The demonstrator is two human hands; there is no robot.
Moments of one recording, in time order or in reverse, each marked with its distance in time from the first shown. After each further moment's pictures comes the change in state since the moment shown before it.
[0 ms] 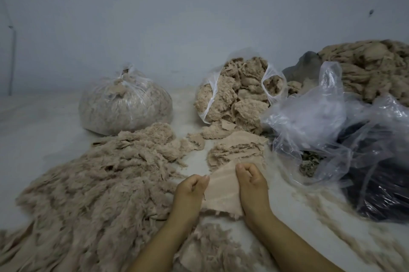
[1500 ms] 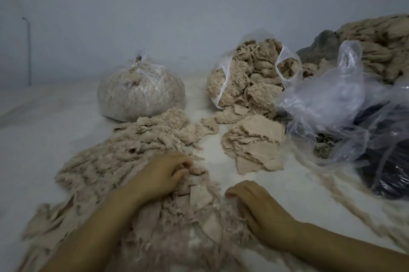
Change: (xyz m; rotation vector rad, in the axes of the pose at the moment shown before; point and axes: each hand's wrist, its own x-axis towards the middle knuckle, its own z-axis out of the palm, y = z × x) left_hand 0.005 0.033 -0.116 0.960 -0.350 0.414; right_hand -0.058 -0.003 -0.033 -0.832 -0.753 -0.621
